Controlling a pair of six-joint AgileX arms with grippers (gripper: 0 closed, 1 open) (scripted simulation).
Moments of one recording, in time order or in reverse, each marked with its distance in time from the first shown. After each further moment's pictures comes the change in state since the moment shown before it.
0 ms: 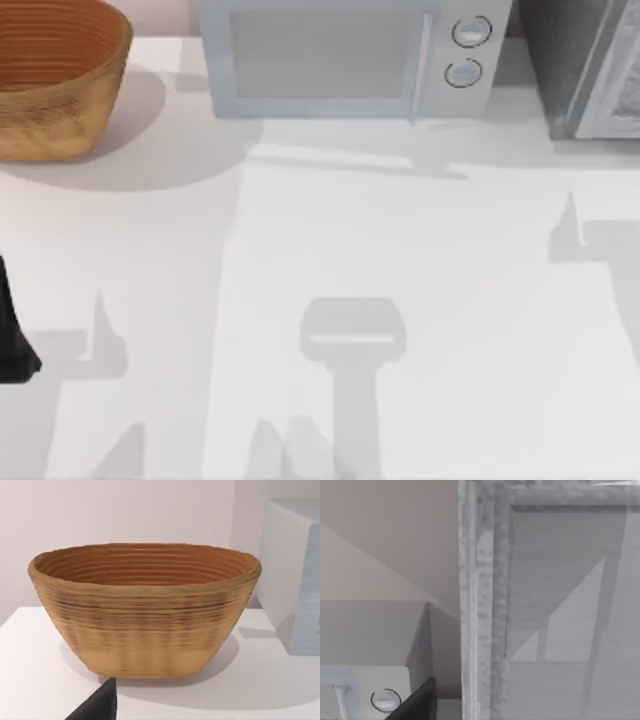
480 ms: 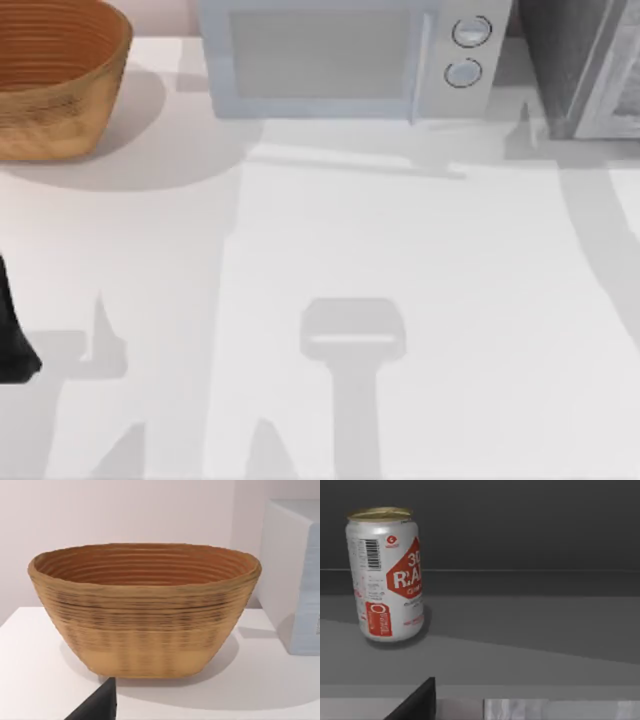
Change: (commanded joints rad) left arm 0.000 0.000 0.000 0.000 0.000 0.000; right arm 0.070 0.517 0.698 -0.167 0.077 0.007
